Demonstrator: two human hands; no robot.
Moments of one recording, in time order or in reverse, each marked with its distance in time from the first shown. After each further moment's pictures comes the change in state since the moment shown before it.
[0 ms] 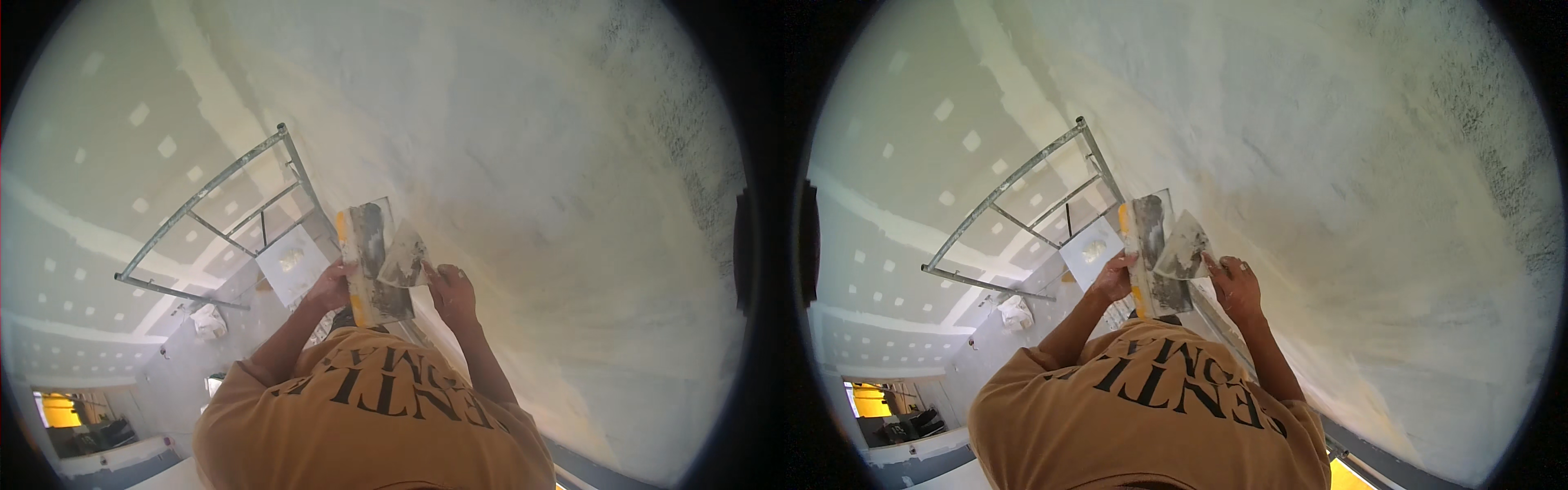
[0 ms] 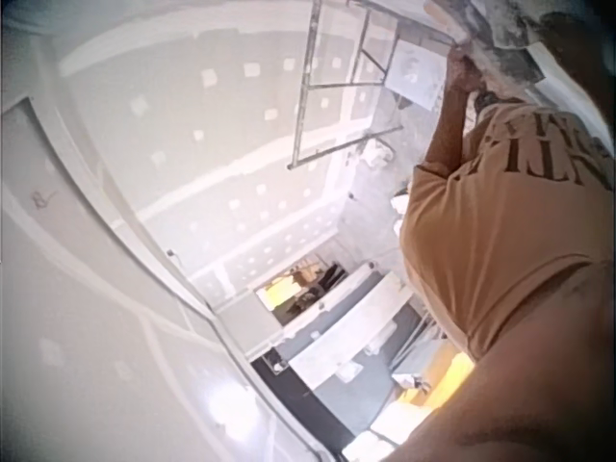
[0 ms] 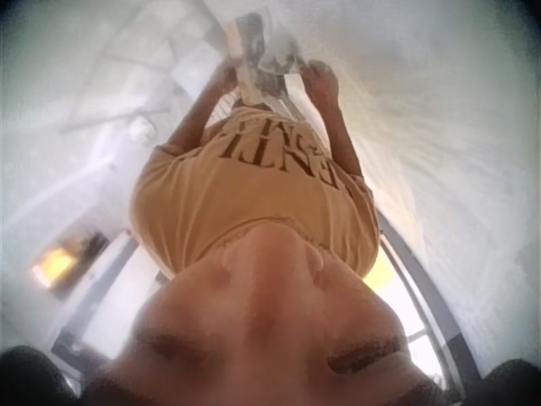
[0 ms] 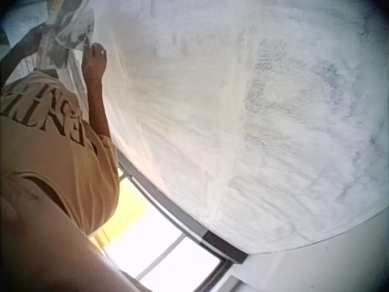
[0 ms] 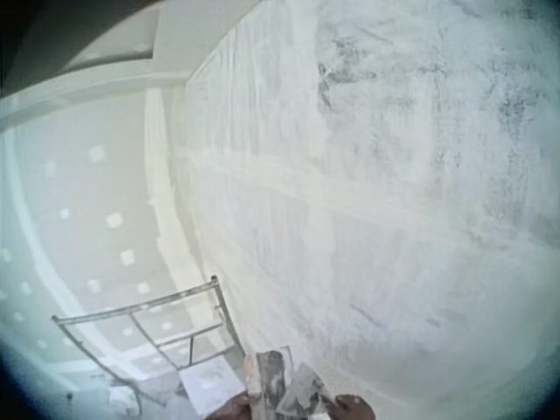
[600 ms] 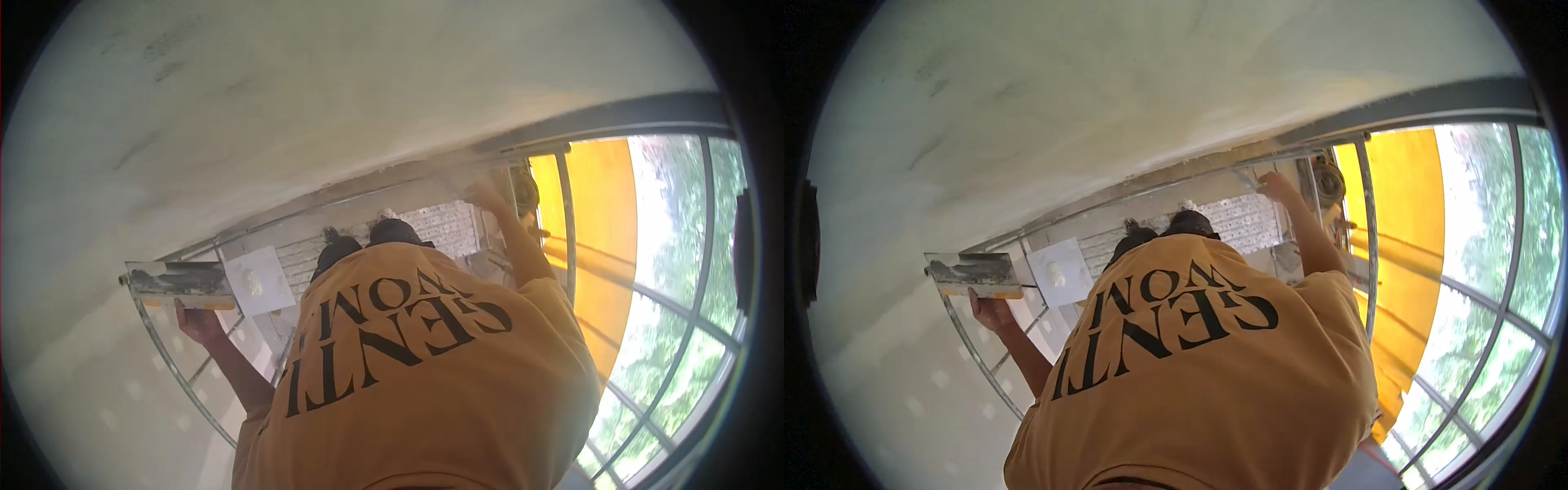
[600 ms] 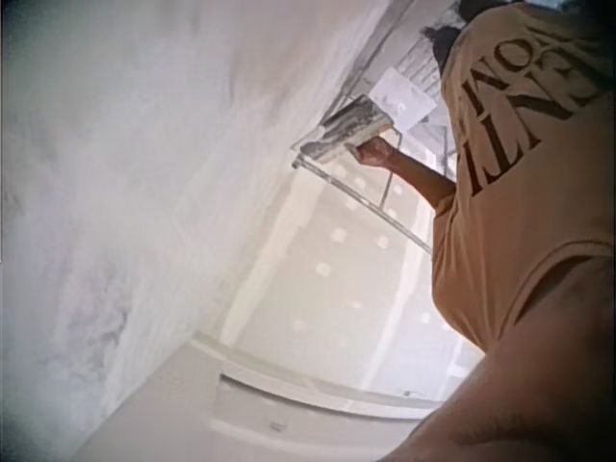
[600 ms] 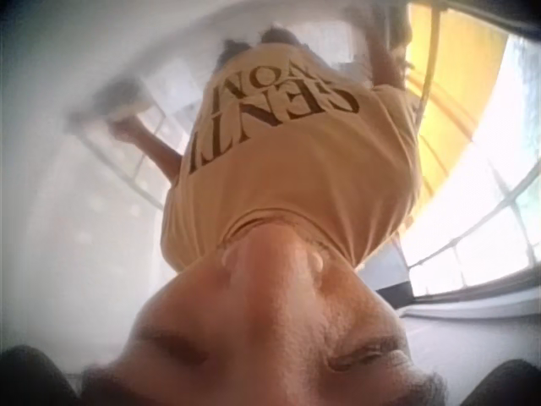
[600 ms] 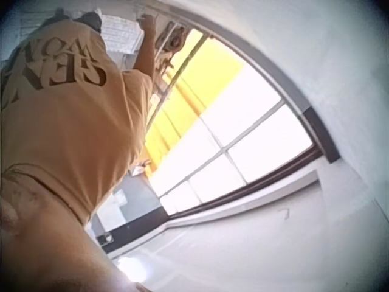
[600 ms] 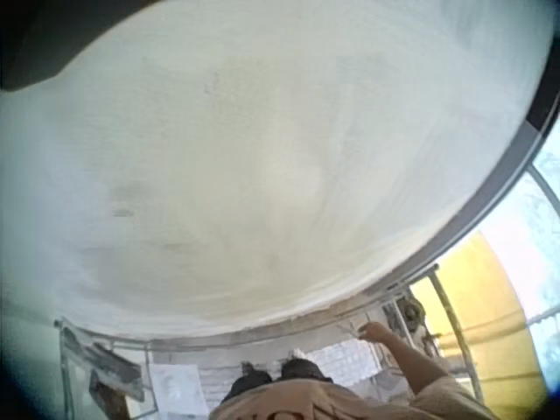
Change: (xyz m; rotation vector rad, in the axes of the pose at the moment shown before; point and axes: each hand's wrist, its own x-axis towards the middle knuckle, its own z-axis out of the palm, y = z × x) left_hand 0.075 0.110 -0.051 0.238 0.249 0.153; right_hand -0.525 0.060 0.032 0.385 -0.302 1.748
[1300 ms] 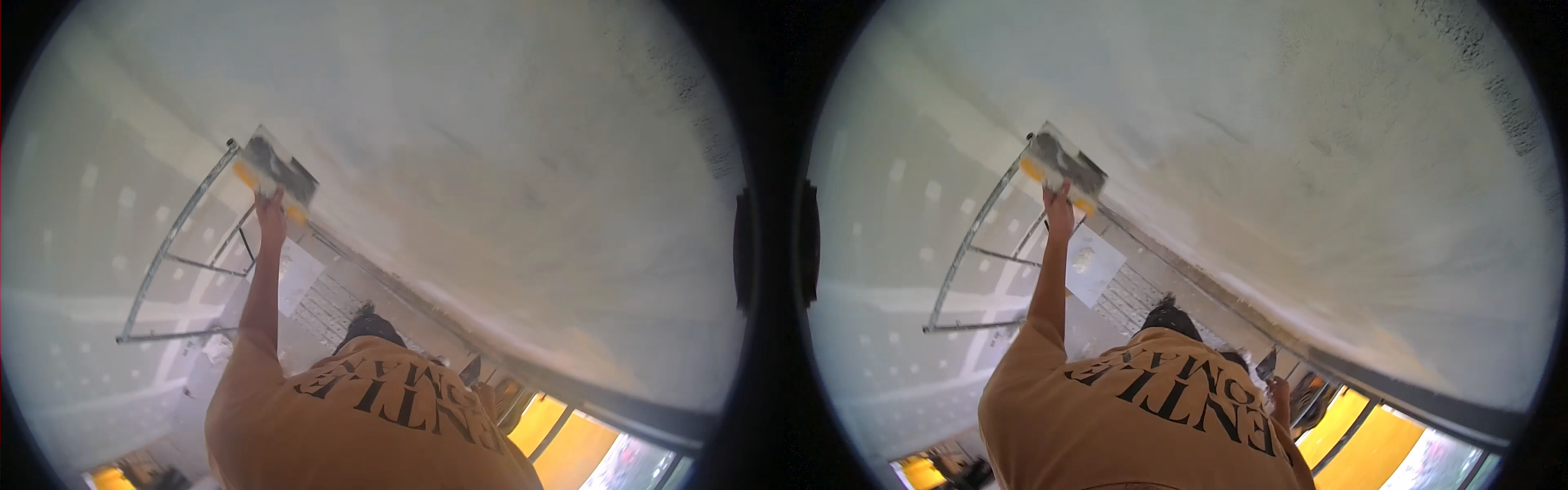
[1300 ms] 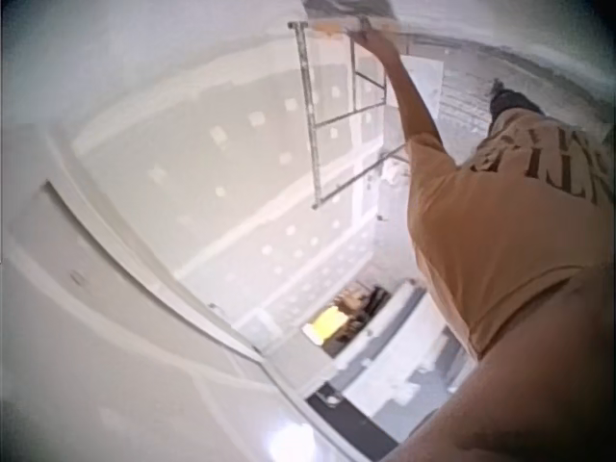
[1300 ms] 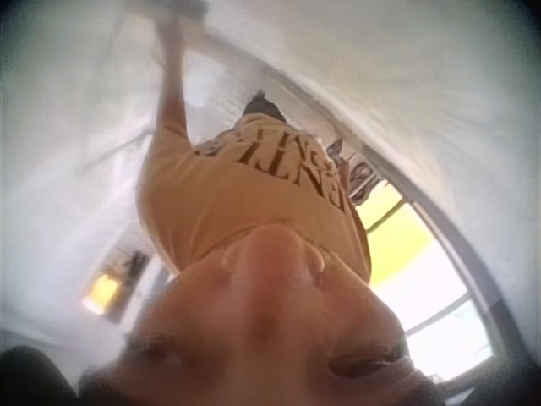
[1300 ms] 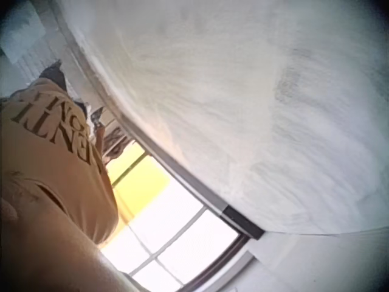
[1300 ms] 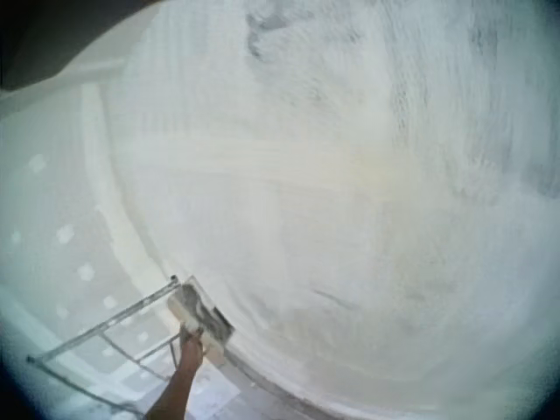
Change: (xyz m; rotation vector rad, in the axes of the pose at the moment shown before) left_hand 0.070 0.017 0.001 0.429 0.207 0.632; right_hand 0.020 0.056 0.104 -0.058 -0.043 -0.224
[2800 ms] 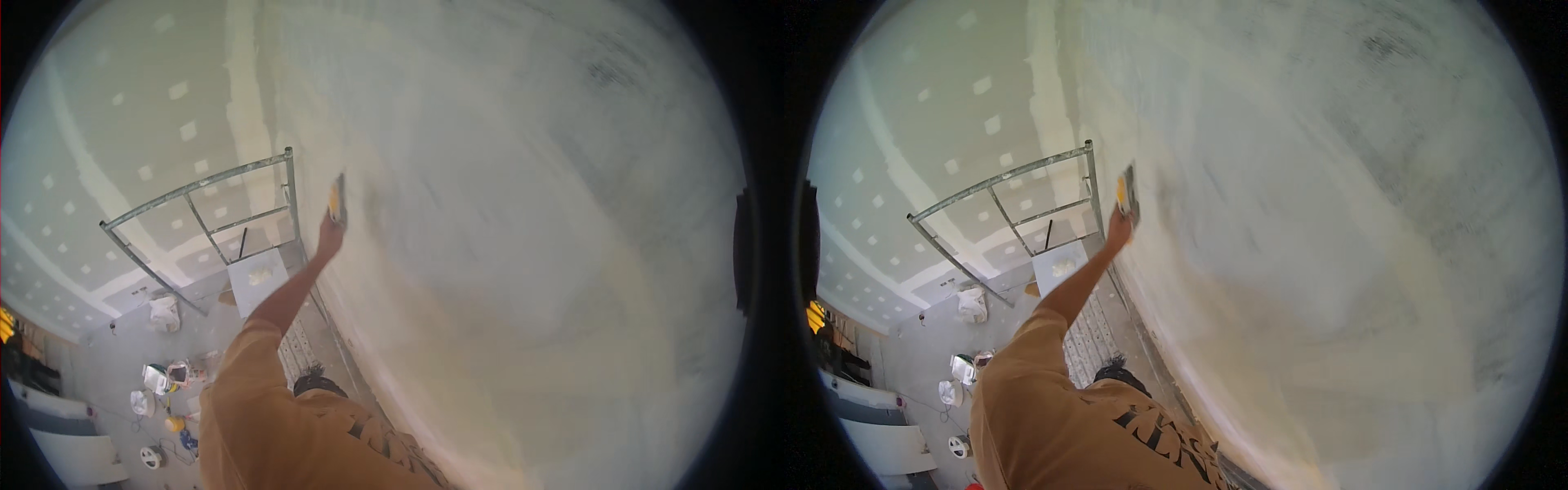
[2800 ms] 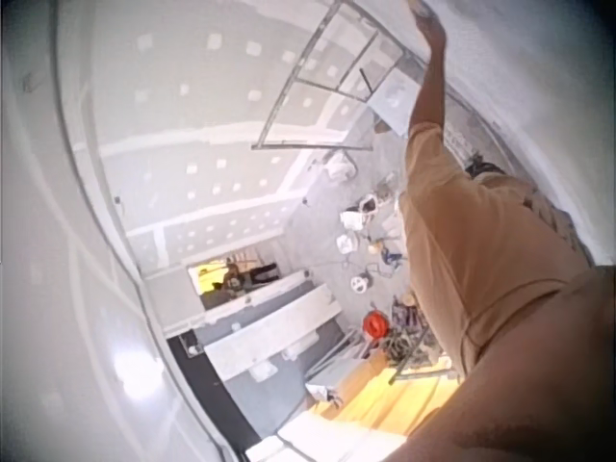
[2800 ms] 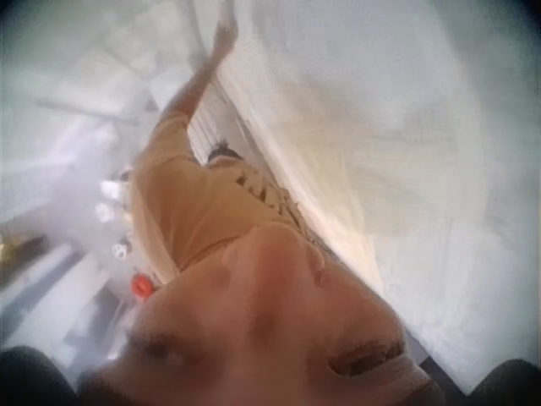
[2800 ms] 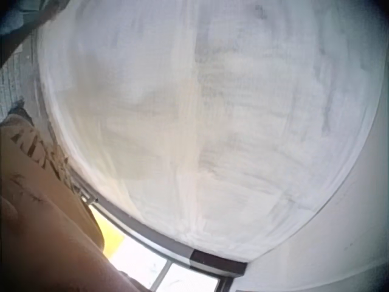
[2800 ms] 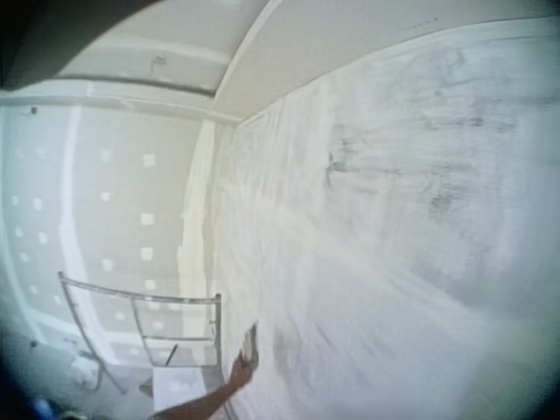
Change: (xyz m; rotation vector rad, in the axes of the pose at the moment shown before) left_hand -0.073 -0.054 0.110 0.280 0.206 0.321; right_hand 0.056 -0.123 -0.157 -0.059 -0.169 -0.307
